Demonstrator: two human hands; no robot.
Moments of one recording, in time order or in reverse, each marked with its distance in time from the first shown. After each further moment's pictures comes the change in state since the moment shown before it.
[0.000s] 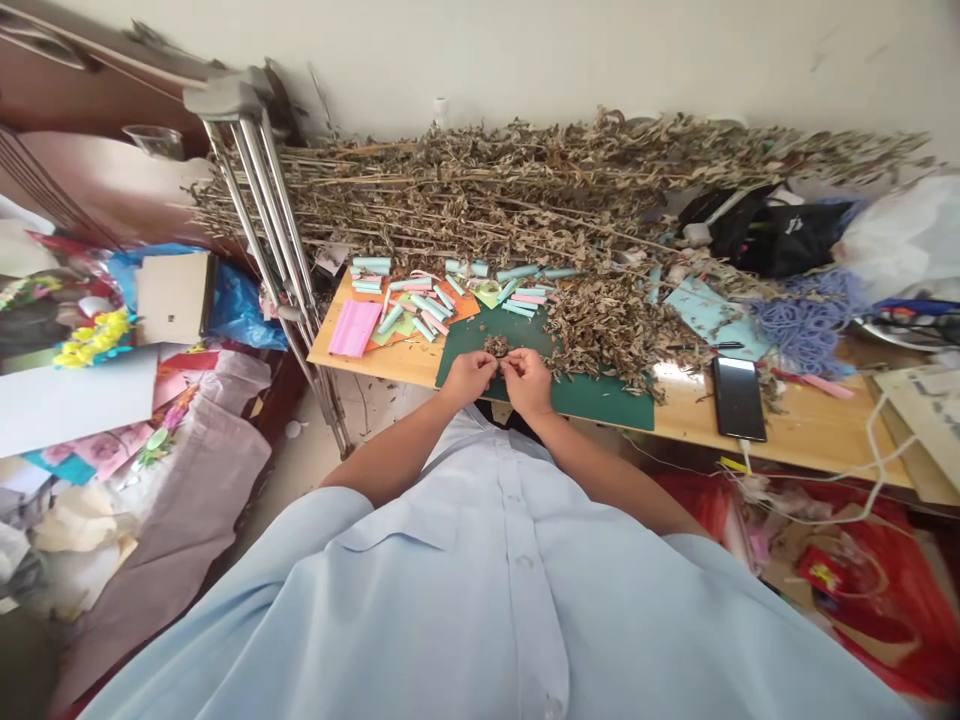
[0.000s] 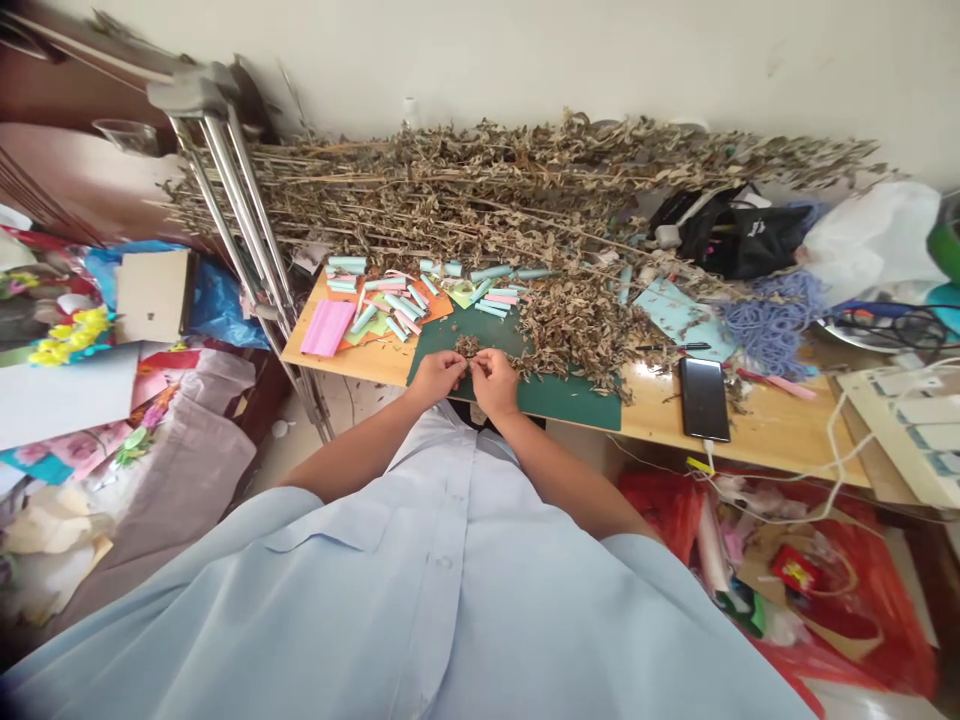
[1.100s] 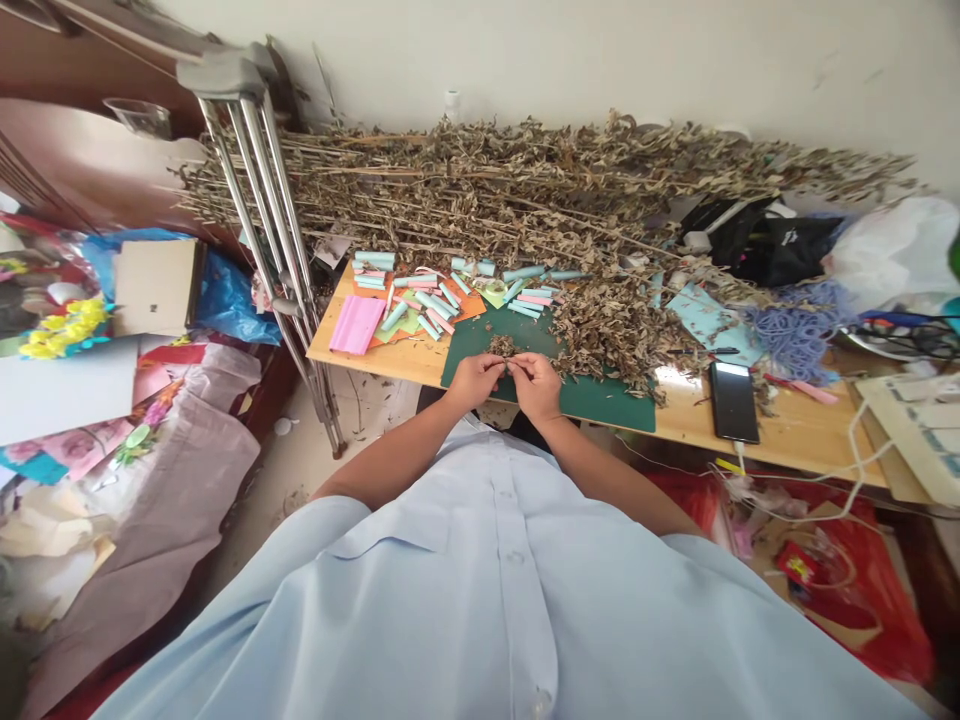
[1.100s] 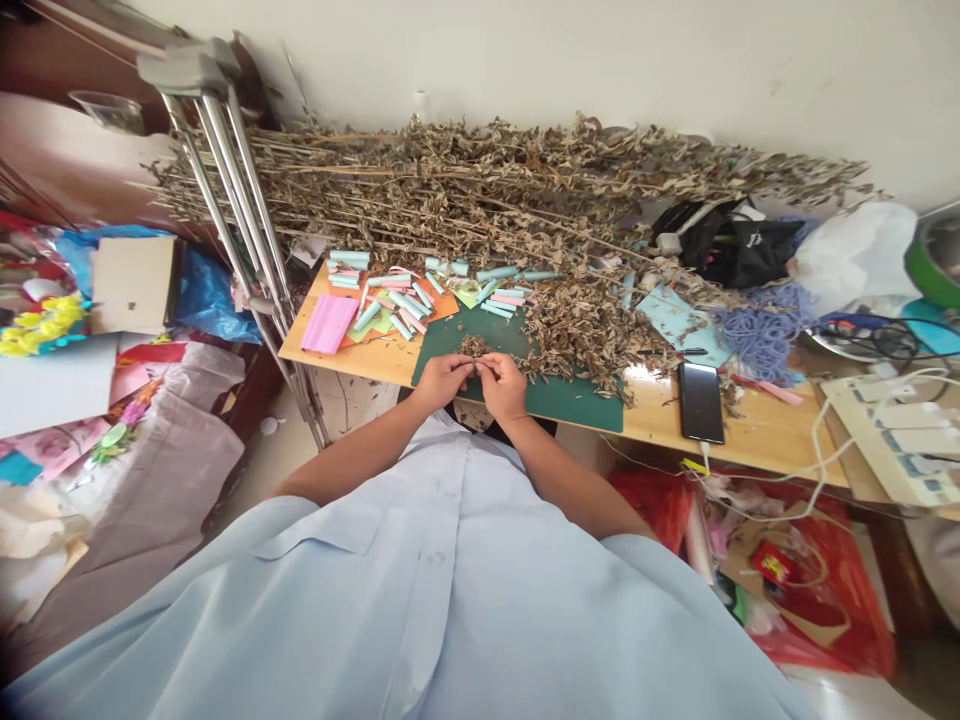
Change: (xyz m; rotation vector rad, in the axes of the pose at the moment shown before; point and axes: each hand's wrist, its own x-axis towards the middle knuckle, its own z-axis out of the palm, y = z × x) left_hand -0.006 0.000 -0.003 -0.029 -0.051 0.078; right_hand -0.006 -0.009 -0.005 0.035 0.010 -0.021
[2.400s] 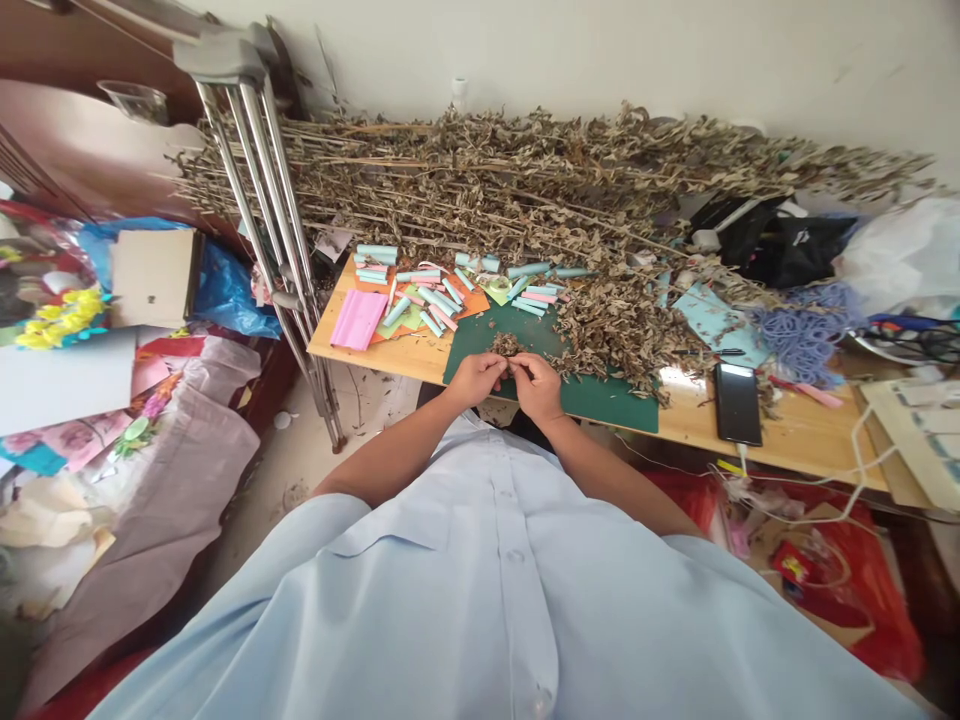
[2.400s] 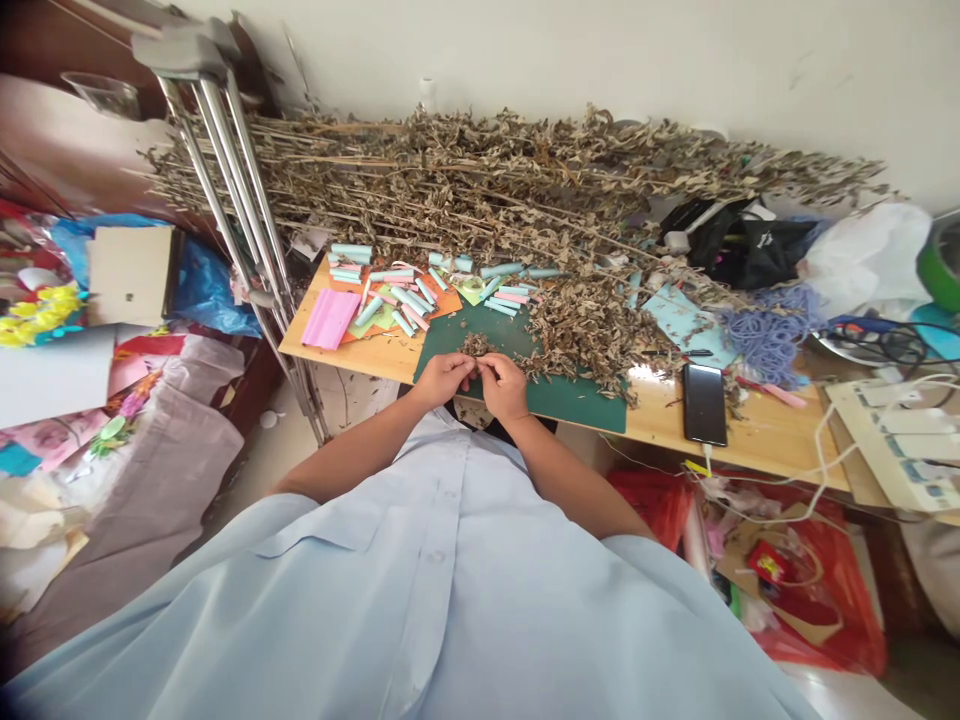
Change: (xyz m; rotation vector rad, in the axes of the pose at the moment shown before) left_hand 0.001 -0.006 -0.006 -0.068 -0.112 0.076; right_hand 0.001 -0.003 -0.006 -0.201 -0.066 -0.262
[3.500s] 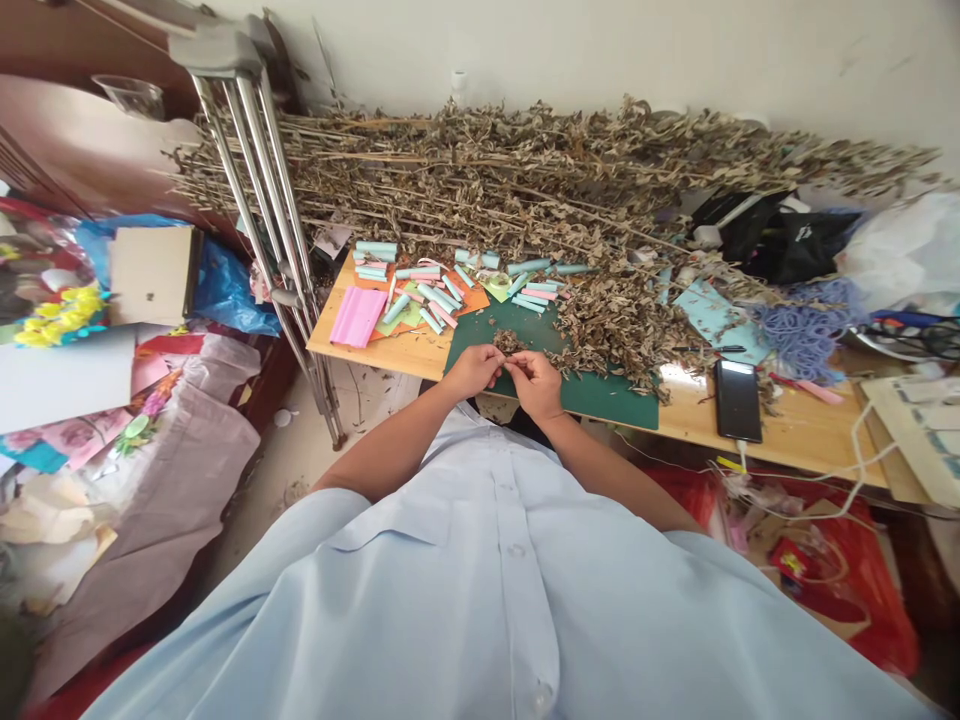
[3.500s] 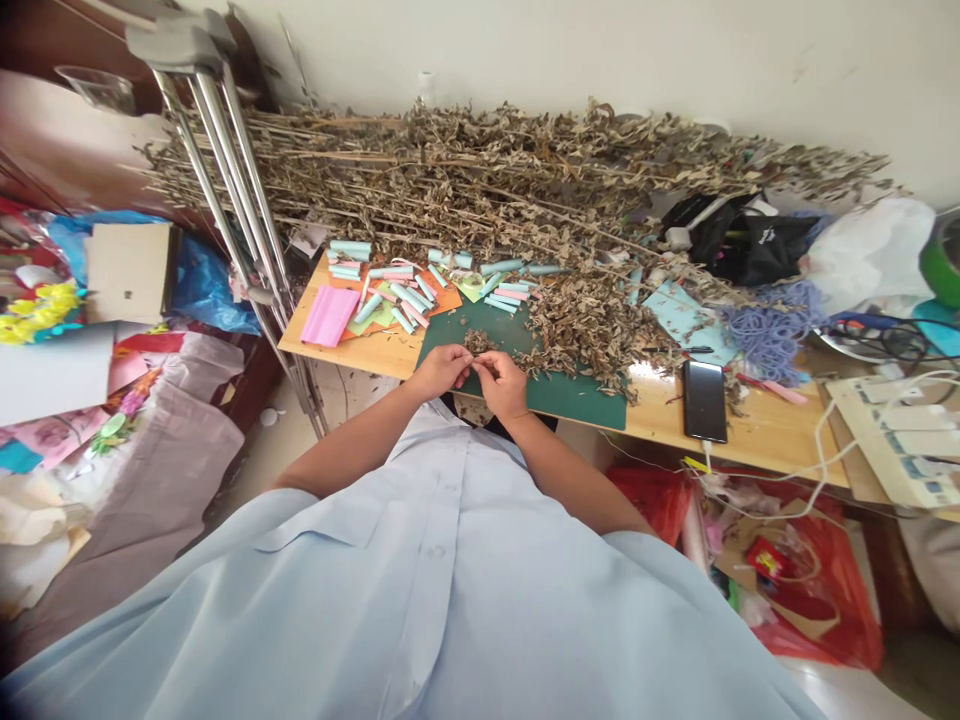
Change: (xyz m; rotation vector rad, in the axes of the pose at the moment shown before) left_hand 0.010 0.001 -0.004 -0.090 -0.005 -0.204; right_hand -0.005 0.000 0.003 0.112 -0.011 0.105
